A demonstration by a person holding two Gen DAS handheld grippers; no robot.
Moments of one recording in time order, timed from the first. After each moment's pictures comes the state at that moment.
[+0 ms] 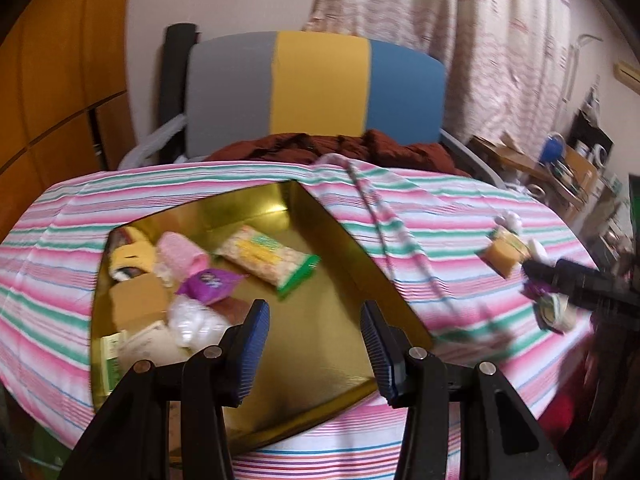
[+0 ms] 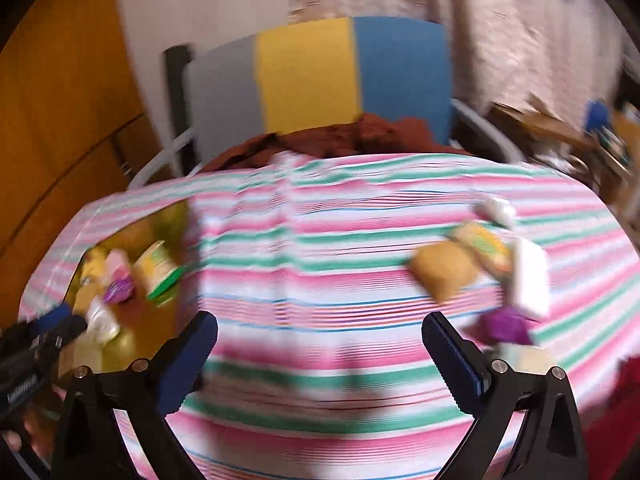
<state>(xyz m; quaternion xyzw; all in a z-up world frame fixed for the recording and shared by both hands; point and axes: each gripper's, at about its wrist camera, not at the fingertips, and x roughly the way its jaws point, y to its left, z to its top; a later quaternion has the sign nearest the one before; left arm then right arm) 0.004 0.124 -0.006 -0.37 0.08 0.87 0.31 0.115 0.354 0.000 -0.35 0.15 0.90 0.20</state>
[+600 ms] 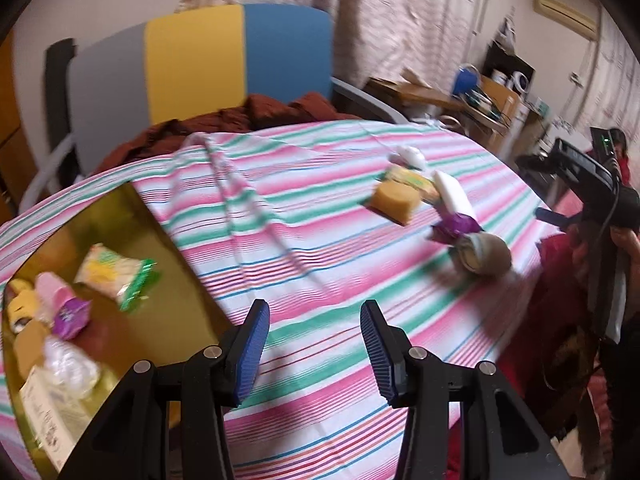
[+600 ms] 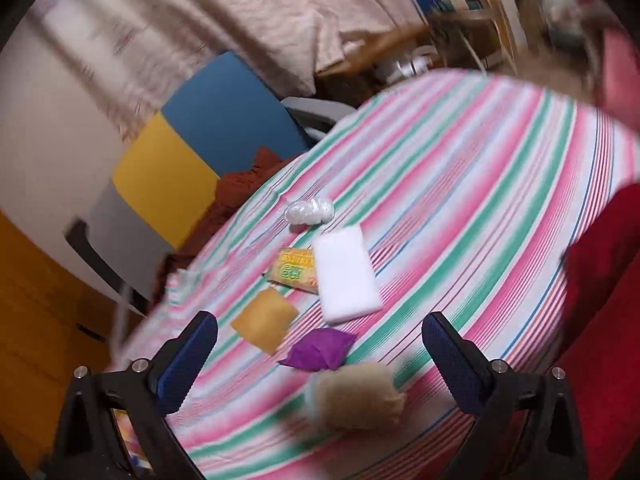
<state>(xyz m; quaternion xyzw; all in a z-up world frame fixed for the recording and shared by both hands) 0.055 0.236 -0.019 -0.39 0.16 0.79 0.45 0.250 0.529 -0.014 -0.22 0.44 0.81 0.32</state>
